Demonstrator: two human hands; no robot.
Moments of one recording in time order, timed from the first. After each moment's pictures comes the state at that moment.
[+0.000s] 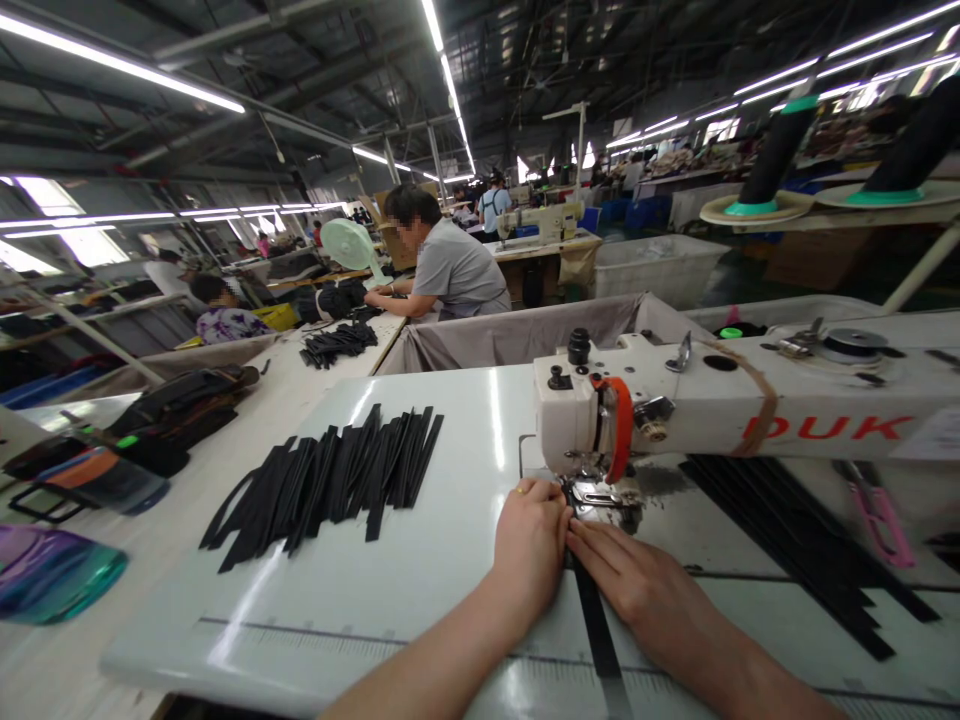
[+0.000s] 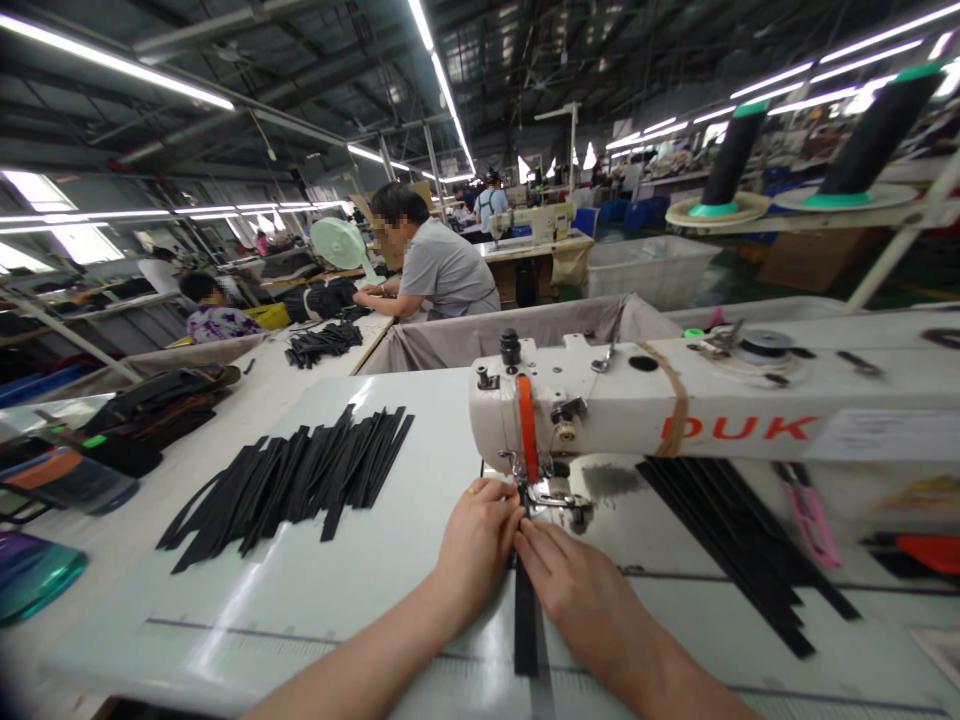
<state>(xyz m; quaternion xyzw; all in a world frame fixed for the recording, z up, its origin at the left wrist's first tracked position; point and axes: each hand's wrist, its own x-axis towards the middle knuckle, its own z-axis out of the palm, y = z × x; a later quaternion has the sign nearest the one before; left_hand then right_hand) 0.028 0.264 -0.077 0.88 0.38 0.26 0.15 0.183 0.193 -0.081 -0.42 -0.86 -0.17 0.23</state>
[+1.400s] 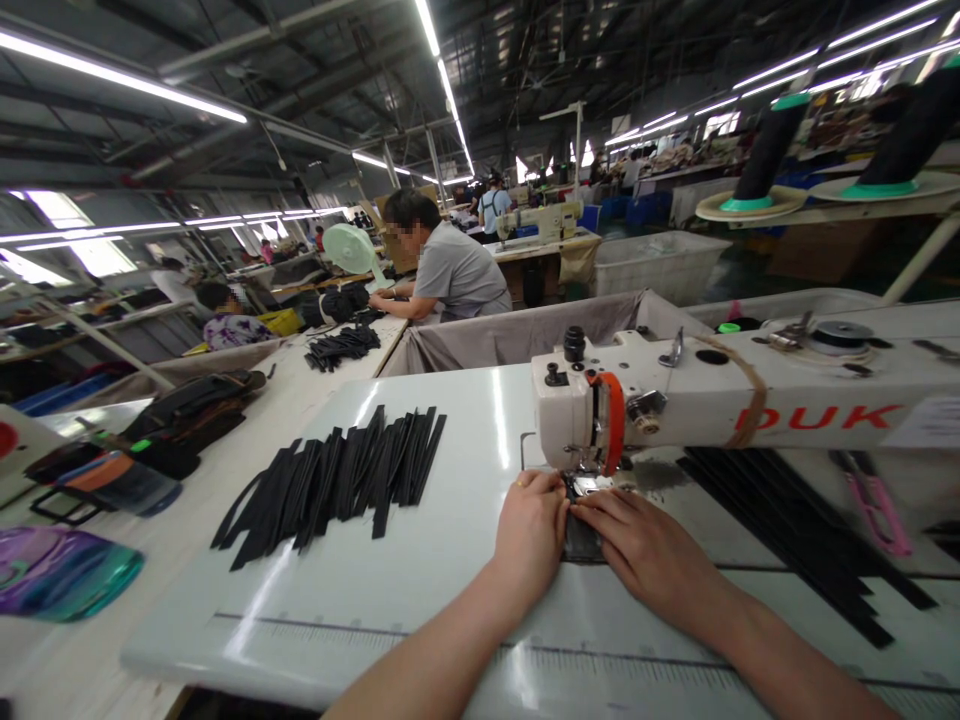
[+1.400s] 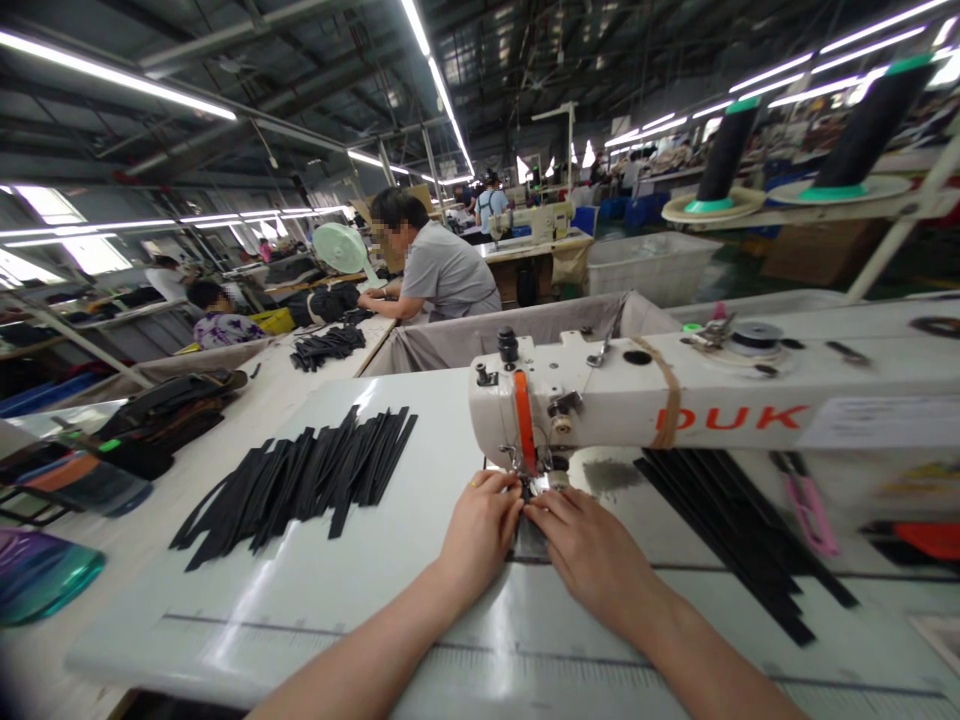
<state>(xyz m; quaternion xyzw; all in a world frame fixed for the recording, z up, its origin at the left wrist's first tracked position) 0.029 0.268 -0.078 0.87 0.40 0.26 0.15 0.204 0.214 -0.087 -0.46 -0.85 -0.05 0.23</state>
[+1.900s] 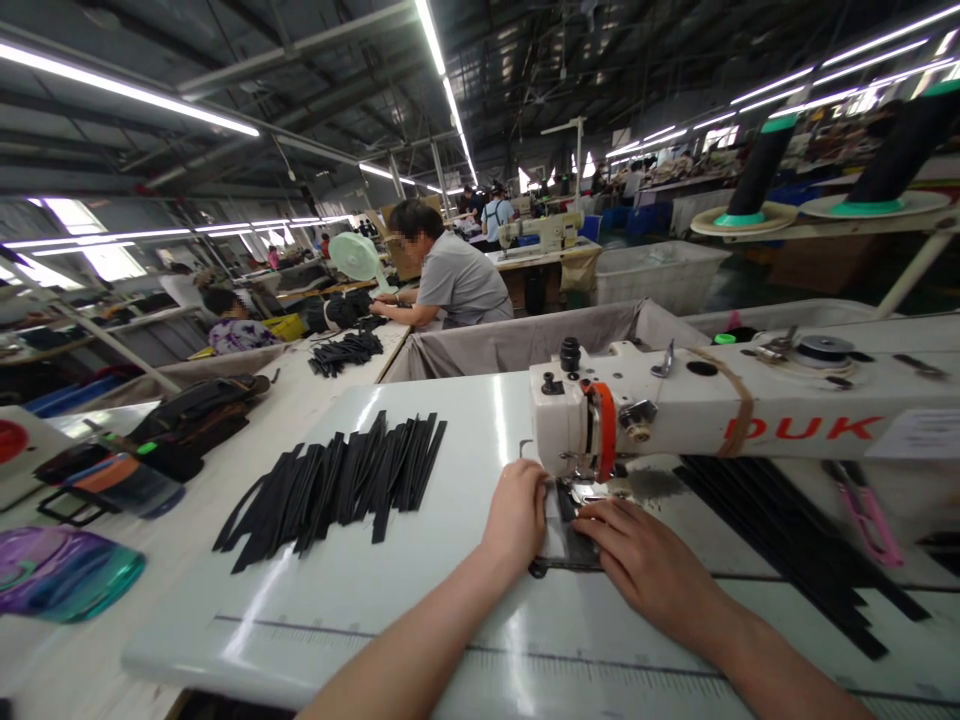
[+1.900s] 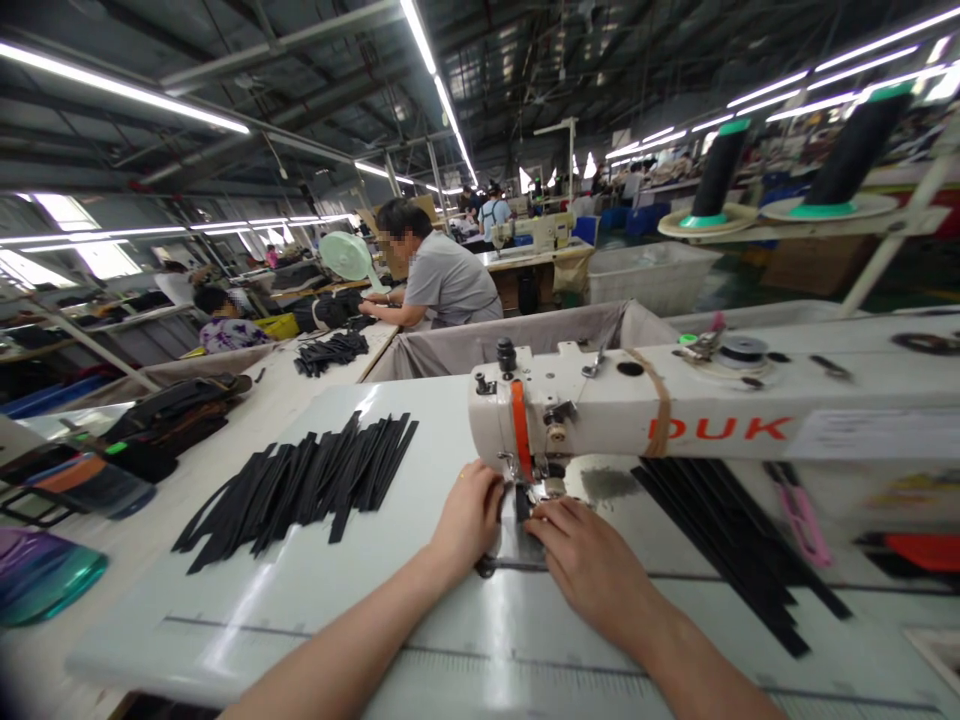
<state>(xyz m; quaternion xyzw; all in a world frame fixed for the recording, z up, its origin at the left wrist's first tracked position) 0.022 0.291 -0.090 0.84 0.41 0.32 0.16 0.206 0.210 -0.087 -0.45 -0.85 -0.05 0.26</state>
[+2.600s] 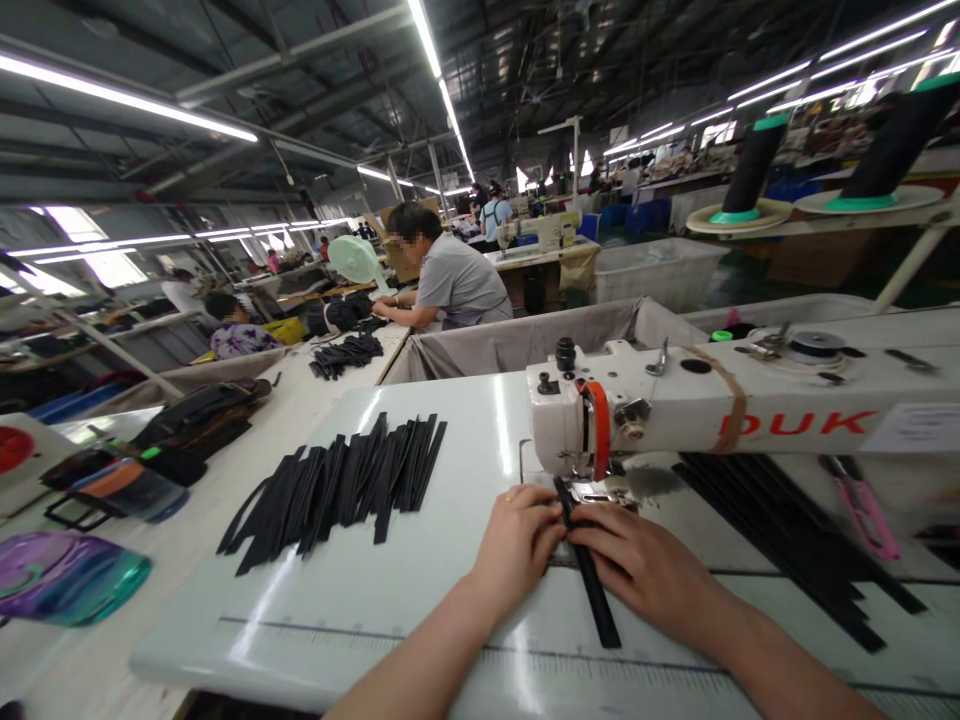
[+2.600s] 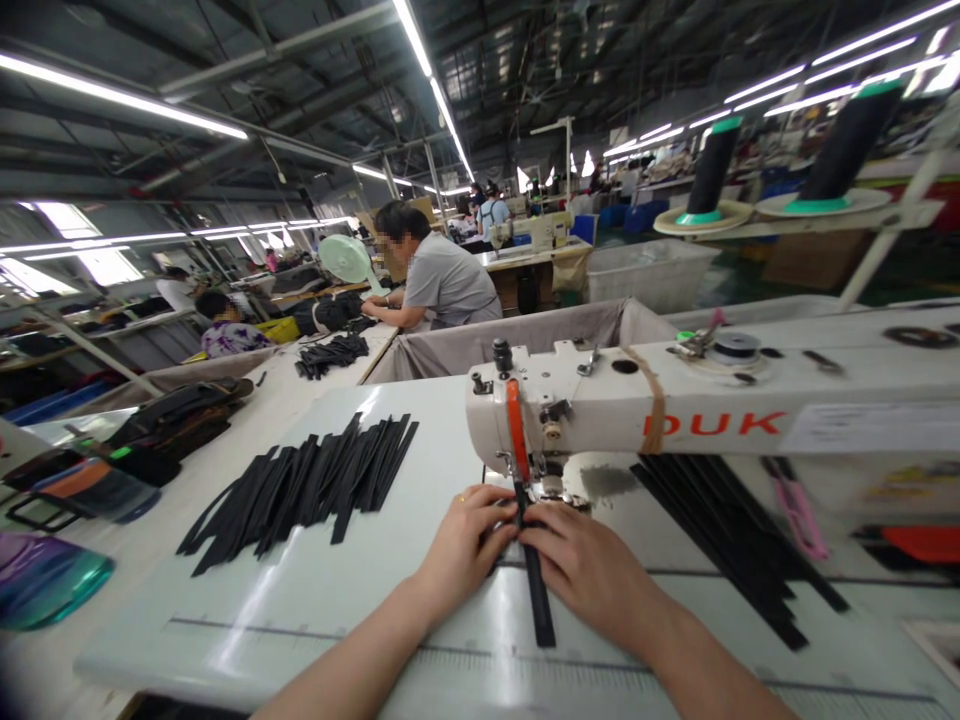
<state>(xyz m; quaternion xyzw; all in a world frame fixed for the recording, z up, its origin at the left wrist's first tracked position) 0.005 0.258 -0.076 0.86 0.36 0.29 0.21 0.207 0.206 -0.083 -0.43 -0.86 0.02 0.27</state>
